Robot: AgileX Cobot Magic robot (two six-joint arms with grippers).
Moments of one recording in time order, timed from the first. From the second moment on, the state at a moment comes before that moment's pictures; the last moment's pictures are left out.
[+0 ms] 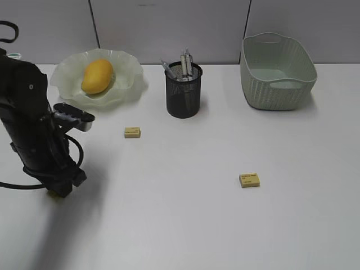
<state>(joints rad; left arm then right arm) -0.38 1.89 -1.01 0.02 0.76 0.12 0.49 0.30 -0.53 -0.06 1.09 0.07</state>
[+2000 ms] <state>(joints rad) -0.59 2.15 -1.65 -0.52 0.08 0.12 0.49 0.30 -0.53 -0.07 1.09 0.09</state>
